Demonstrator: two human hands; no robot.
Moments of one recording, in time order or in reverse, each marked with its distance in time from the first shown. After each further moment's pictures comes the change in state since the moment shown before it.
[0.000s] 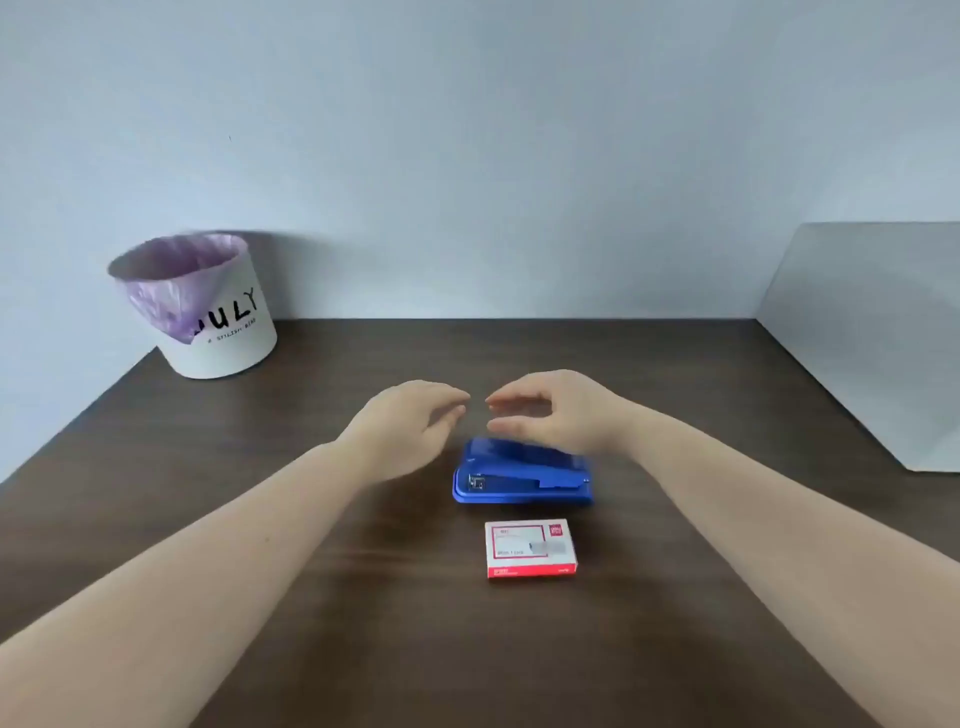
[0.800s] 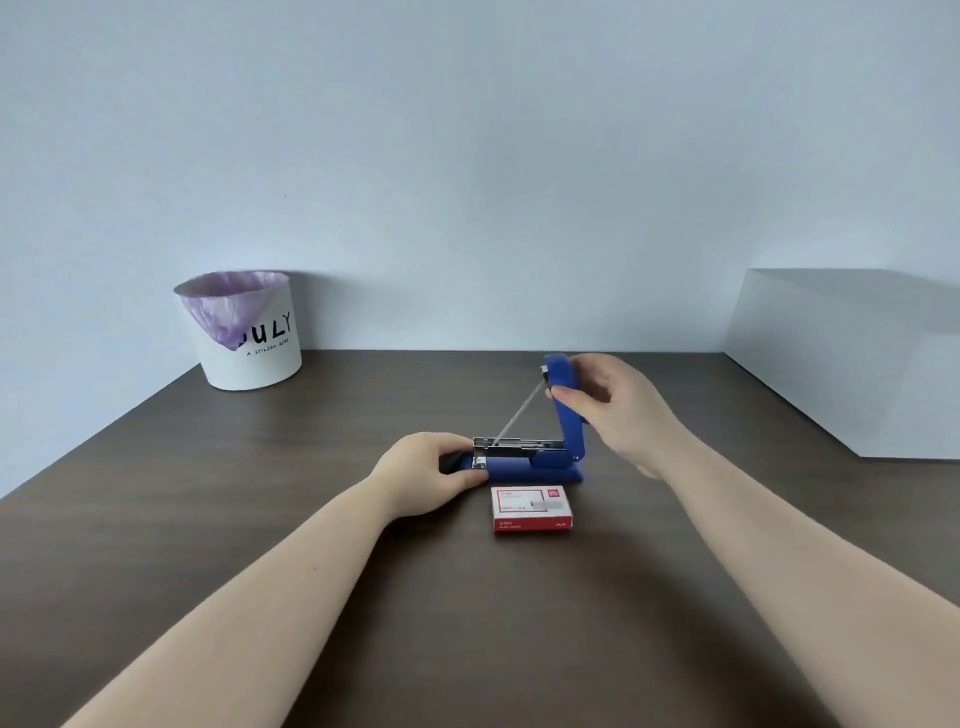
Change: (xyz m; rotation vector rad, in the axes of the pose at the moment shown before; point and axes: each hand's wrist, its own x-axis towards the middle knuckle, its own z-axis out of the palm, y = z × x) left_hand -0.050 -0.004 0.046 -0.136 0.045 0.024; right_hand -0.056 0.021 0.018 0.334 0.548 -0.088
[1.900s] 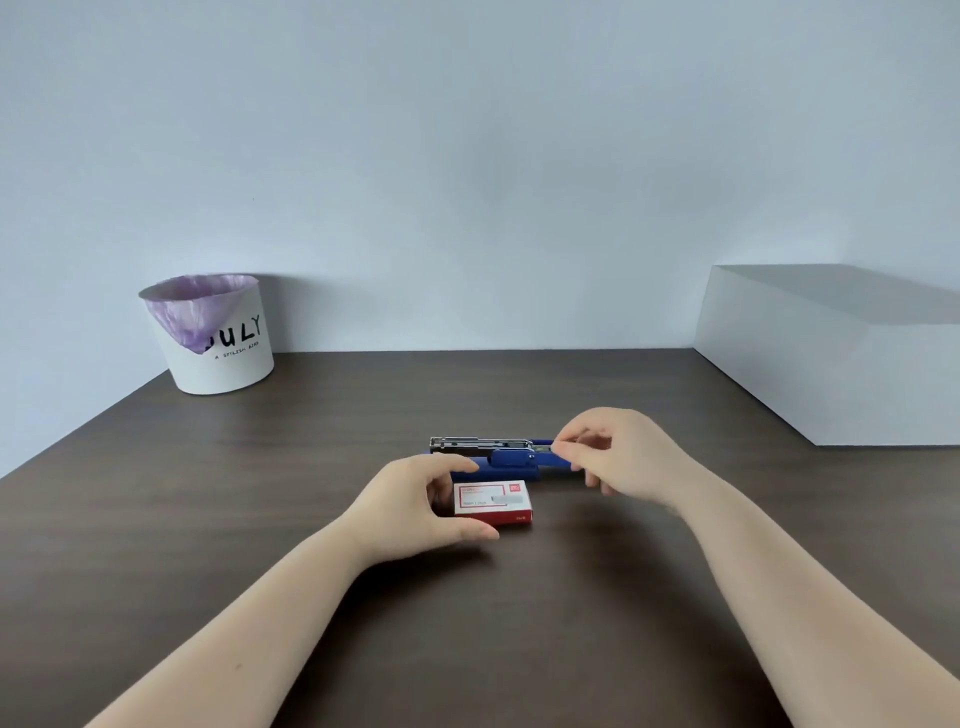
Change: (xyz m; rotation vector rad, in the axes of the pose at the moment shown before) left_hand -0.039 0.040 0.010 -0.129 0.010 0.031; right_hand -0.042 0.016 -0.032 -0.340 -0.136 0.096
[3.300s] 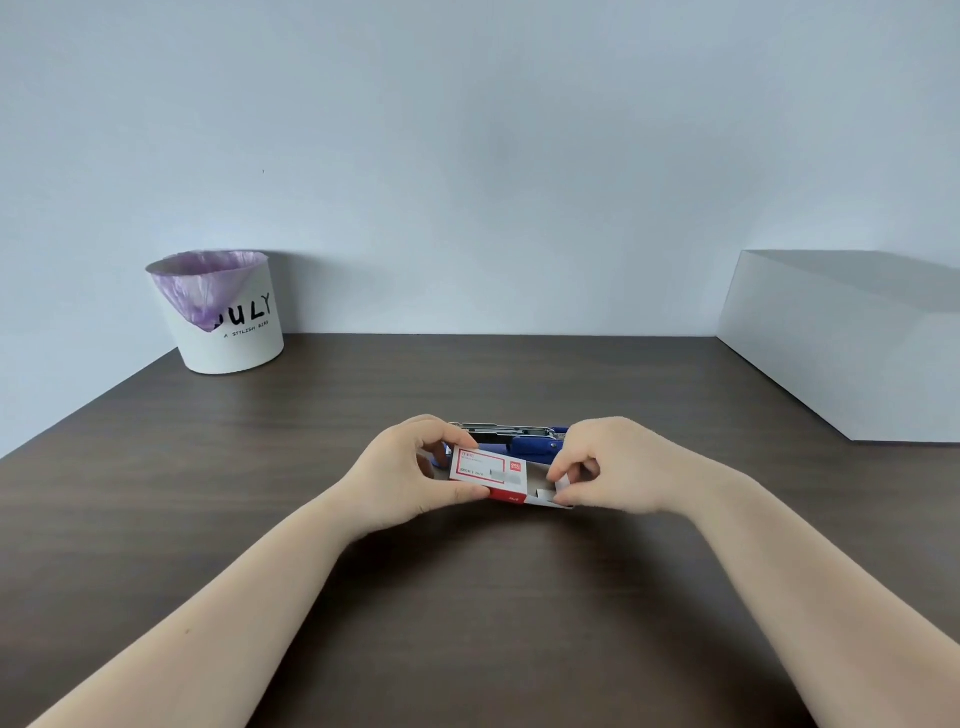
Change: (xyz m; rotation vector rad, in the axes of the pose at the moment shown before) left_hand 0.003 -0.009 -0.016 -0.165 0.067 0.017; right_hand -0.002 -0.021 0.013 -0.445 -0.316 -0.241
